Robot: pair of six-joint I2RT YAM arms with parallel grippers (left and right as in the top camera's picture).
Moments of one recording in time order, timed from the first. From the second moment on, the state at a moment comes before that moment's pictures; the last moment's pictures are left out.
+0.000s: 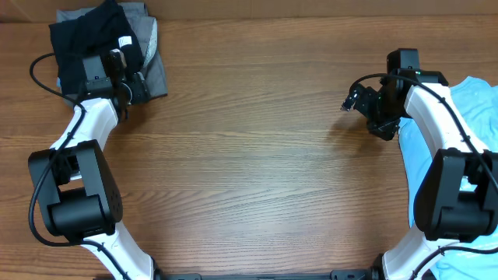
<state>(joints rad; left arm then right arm) 0.20 1.98 1.31 -0.21 0.10 -0.15 -0.08 1.90 1.42 -0.91 -0.24 0.54</state>
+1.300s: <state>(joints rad) 0.10 1.93 1.32 -0.30 0.29 -0.03 -0.08 1.90 1.42 -0.91 -0.24 0.54</state>
